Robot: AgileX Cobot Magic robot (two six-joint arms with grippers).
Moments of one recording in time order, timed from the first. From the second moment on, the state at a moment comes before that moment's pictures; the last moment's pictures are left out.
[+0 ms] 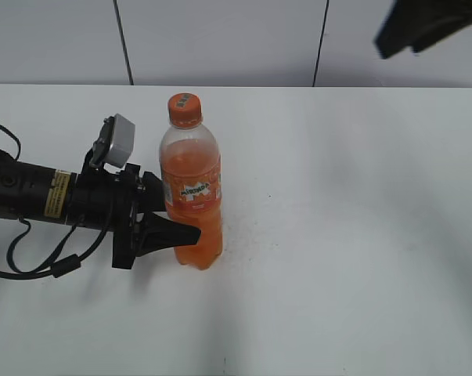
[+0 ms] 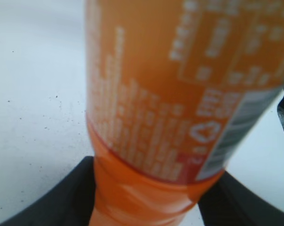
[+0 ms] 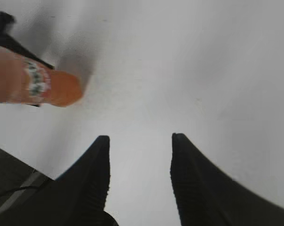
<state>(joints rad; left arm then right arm) -0.17 2.07 -0.86 1.50 -1.07 -0.68 0.36 1.56 -1.57 0.17 1.21 -0.18</state>
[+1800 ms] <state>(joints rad) -0.17 2.07 -0.86 1.52 -1.07 -0.68 0.80 1.93 -1.89 0.10 1.22 -0.06</state>
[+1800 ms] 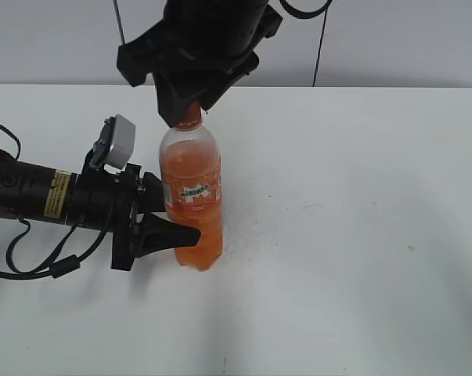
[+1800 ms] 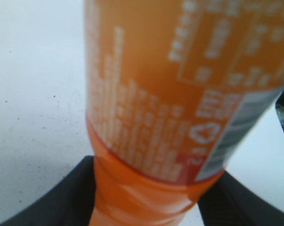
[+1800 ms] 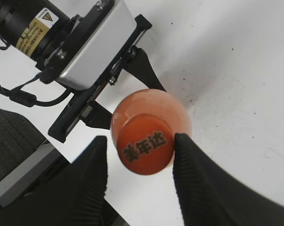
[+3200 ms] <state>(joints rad) -0.18 2.06 -0.87 1.55 -1.04 -0.67 0.80 1.94 -1.91 0.13 1.22 -1.26</state>
